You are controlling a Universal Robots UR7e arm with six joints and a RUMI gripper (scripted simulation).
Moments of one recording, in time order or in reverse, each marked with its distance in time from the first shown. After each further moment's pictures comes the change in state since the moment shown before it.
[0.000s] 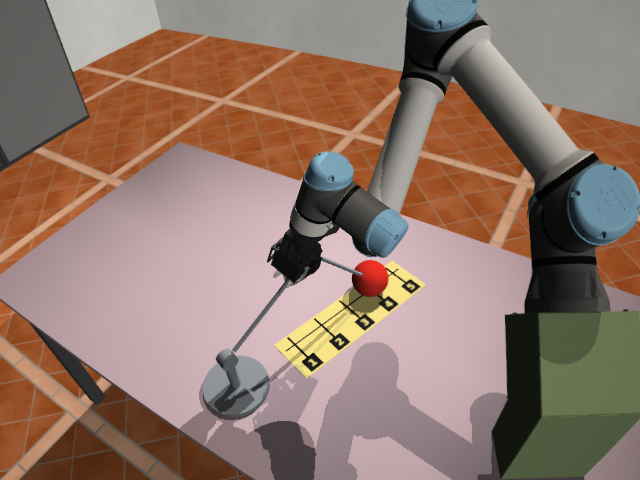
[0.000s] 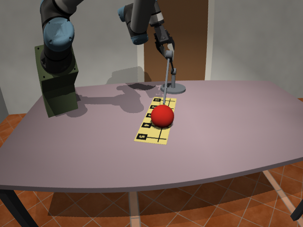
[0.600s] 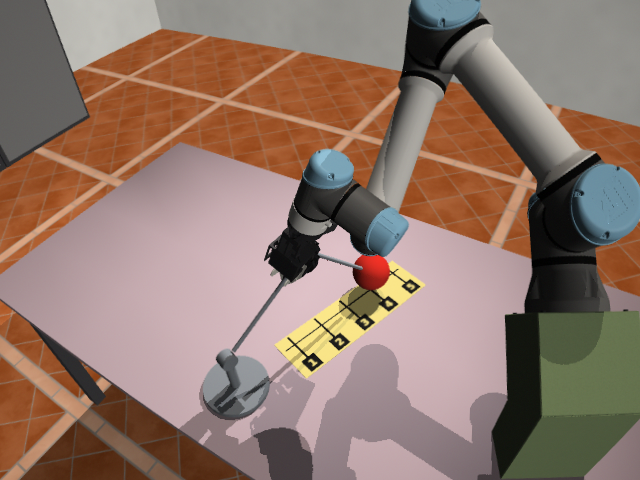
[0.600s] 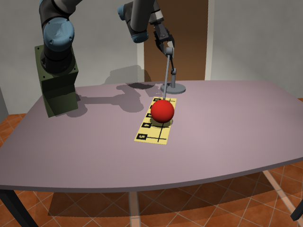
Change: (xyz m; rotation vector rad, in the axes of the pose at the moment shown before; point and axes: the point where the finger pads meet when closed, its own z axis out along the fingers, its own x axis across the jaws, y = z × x) arm -0.005 0.008 -0.009 -0.006 -0.016 -0.012
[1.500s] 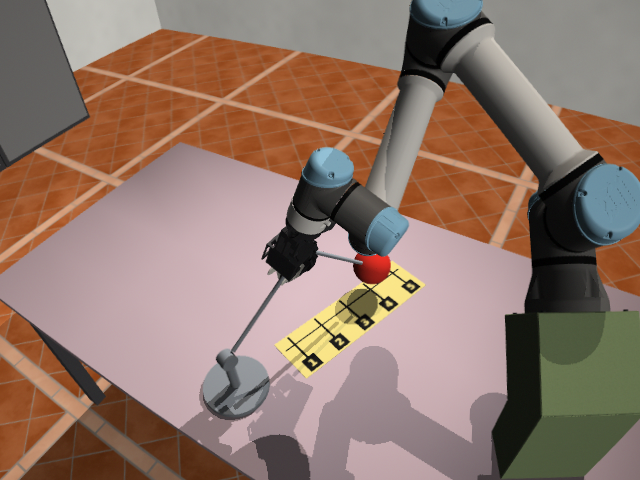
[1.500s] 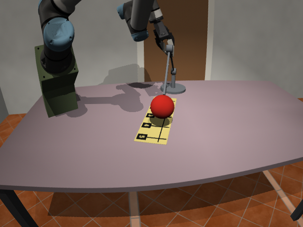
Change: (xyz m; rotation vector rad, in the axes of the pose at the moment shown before) arm -0.005 0.007 -0.008 -0.004 -0.016 -0.009
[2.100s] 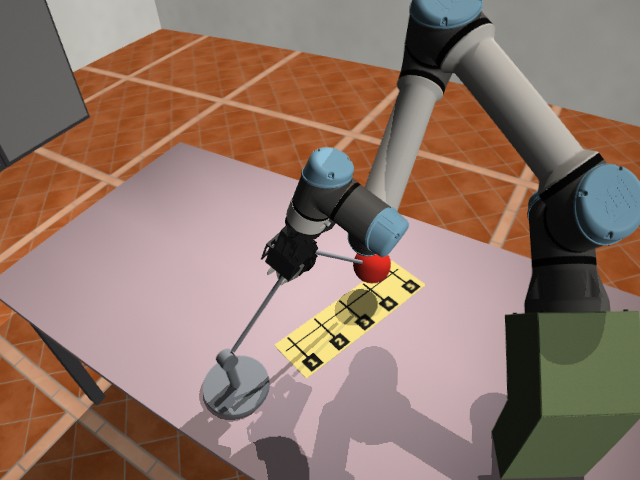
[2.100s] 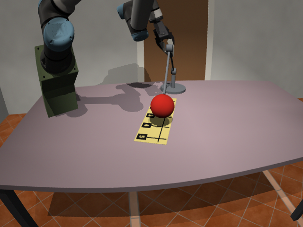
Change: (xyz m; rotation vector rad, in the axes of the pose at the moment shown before) arm -0.001 0.001 -0.001 0.001 -0.003 0.000
